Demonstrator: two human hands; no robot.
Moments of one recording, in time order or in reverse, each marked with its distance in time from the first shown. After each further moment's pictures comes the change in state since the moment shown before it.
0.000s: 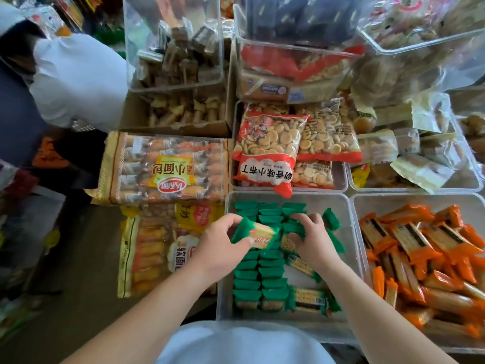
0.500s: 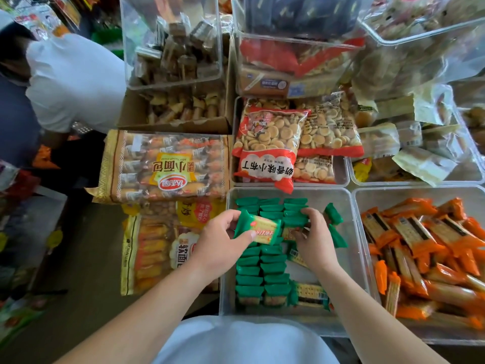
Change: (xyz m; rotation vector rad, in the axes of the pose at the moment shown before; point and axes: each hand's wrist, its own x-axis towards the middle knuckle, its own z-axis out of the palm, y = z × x) left_hand -0.002 -0.005 -0.001 -0.114 0.000 -0.005; right_hand -0.008 0.005 0.022 0.203 0.194 0.053
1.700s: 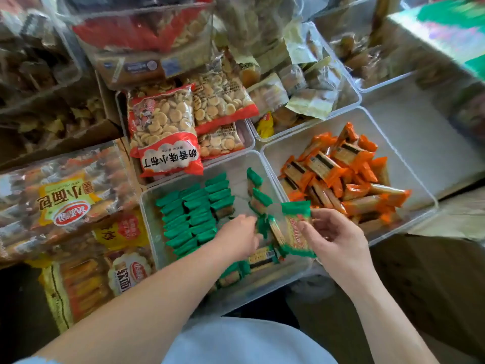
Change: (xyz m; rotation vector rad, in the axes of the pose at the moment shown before) left_hand 0.047 0.000 0.174 1.035 -0.678 0.189; right_hand -0.140 0.018 -0.137 0.397 0.268 0.308
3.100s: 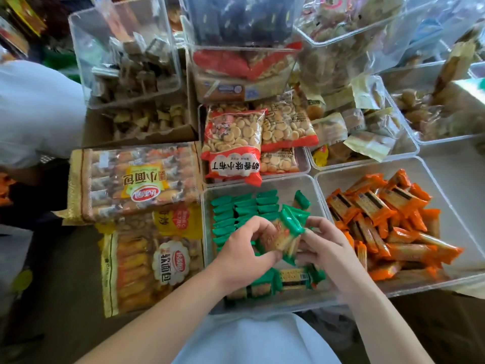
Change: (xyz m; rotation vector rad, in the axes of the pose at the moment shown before) left_hand -0.125 -0.039 -0.019 -0.865 0.519 0.140; right_hand -0.004 -0.061 0.069 0.332 -0.424 0.126
